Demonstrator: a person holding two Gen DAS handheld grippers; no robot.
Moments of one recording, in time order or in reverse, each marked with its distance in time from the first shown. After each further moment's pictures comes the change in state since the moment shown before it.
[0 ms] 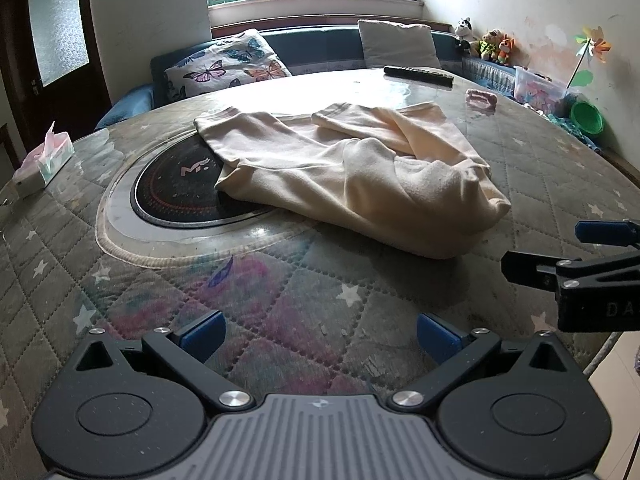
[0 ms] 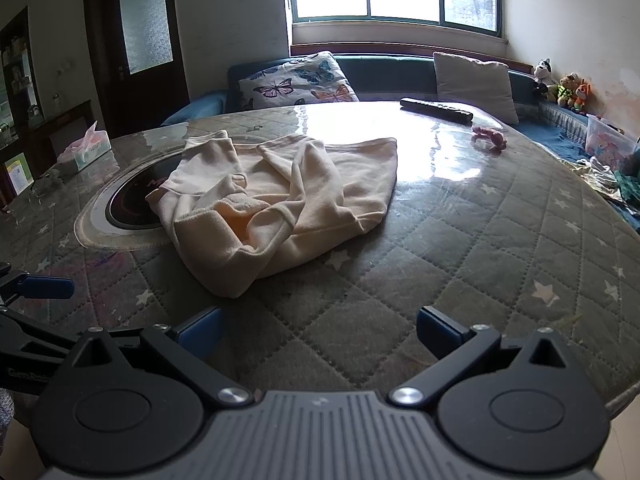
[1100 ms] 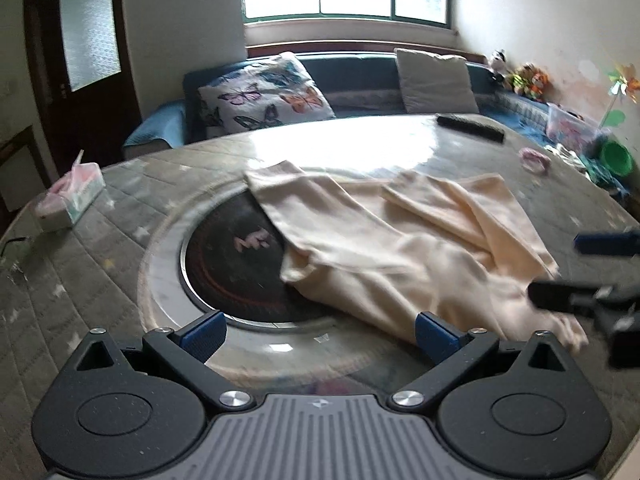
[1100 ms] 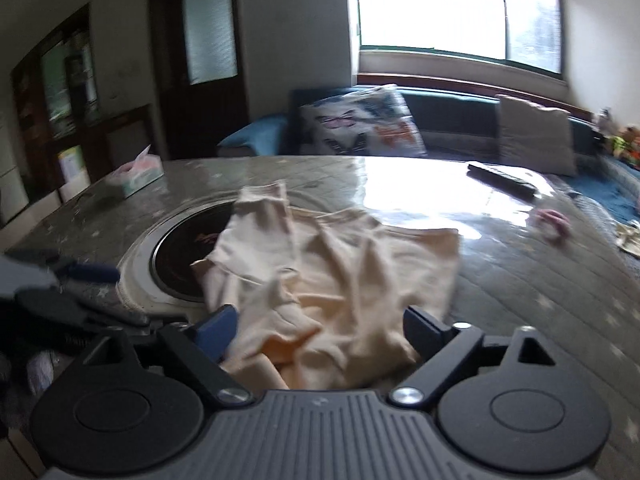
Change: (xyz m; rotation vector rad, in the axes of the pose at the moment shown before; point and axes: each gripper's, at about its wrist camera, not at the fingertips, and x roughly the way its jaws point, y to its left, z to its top) left arm 0.014 0.054 0.070 -0.072 -0.072 0.073; right arm 0.019 0.017 0.082 -0.157 -0.055 0.186
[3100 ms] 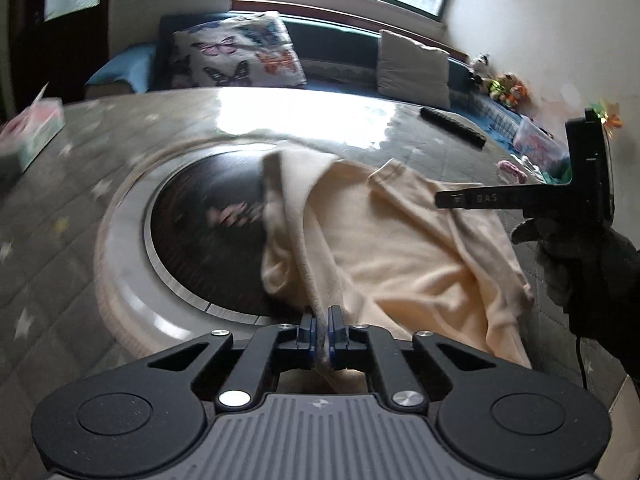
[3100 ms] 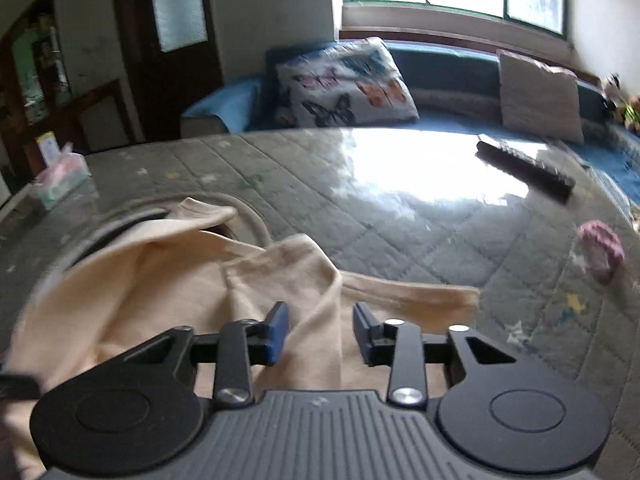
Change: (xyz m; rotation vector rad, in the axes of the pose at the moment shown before) left arm 0.022 0.043 0.010 -0.149 0.135 -0.212; right arm 0.152 -0.079 0.056 0.081 0.144 -0.063
